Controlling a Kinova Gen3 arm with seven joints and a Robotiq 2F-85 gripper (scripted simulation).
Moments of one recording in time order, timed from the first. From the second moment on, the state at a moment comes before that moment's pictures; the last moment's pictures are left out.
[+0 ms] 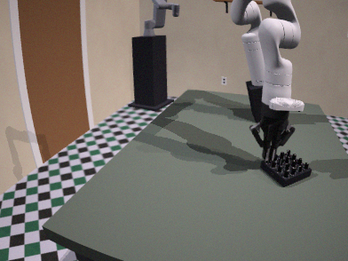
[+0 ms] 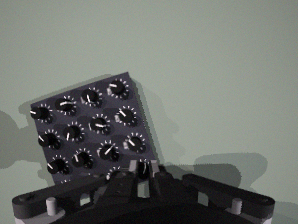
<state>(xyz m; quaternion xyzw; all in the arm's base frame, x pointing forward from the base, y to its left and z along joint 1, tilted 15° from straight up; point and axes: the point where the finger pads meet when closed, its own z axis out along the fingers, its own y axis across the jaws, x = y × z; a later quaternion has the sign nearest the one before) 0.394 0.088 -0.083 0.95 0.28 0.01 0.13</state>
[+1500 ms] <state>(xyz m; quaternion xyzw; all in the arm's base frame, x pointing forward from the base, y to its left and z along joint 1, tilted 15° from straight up) 0.394 0.088 -0.083 0.99 -0.11 0.06 0.11</state>
